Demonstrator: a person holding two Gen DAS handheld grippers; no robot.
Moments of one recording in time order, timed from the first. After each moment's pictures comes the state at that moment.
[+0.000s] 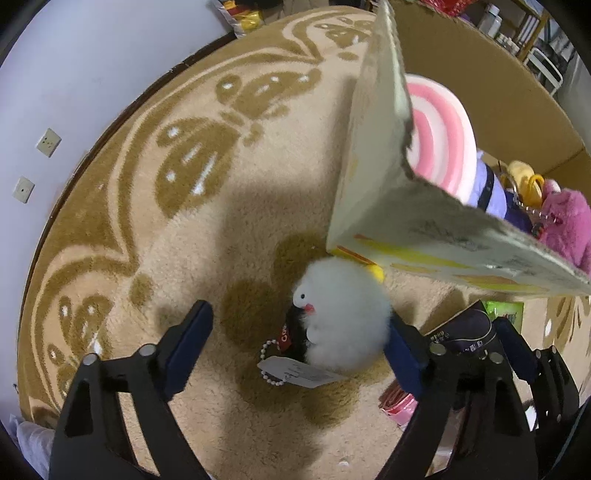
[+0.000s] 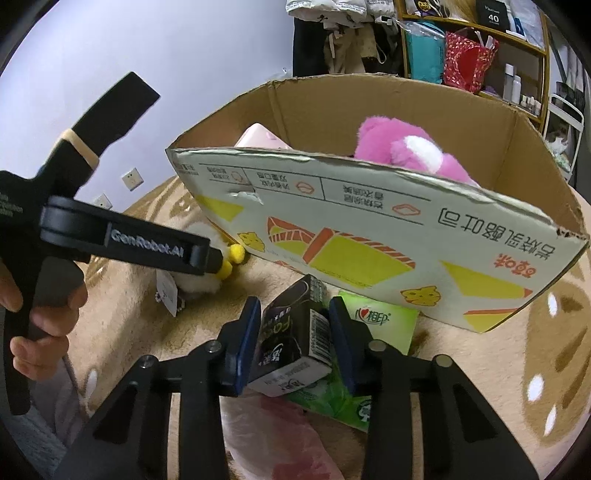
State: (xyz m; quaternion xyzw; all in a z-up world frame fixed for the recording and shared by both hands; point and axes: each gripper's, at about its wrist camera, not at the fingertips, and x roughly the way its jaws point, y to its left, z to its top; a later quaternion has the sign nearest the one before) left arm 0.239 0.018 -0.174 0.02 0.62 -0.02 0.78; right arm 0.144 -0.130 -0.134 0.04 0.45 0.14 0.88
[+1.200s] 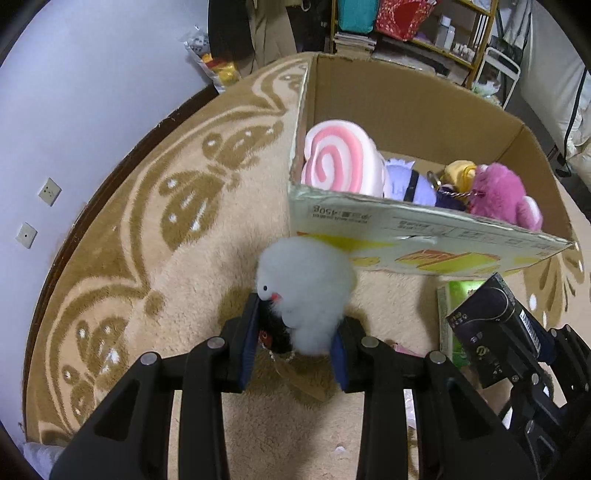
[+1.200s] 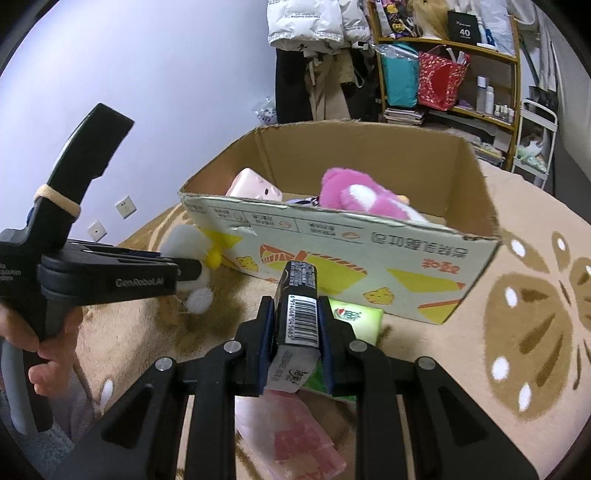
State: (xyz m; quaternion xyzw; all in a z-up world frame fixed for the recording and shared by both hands) left arm 0.182 -0.004 -0.119 0.06 0.54 -0.06 0.84; right arm 0.116 -0.145 -0.098 0.06 0.41 0.11 0.91
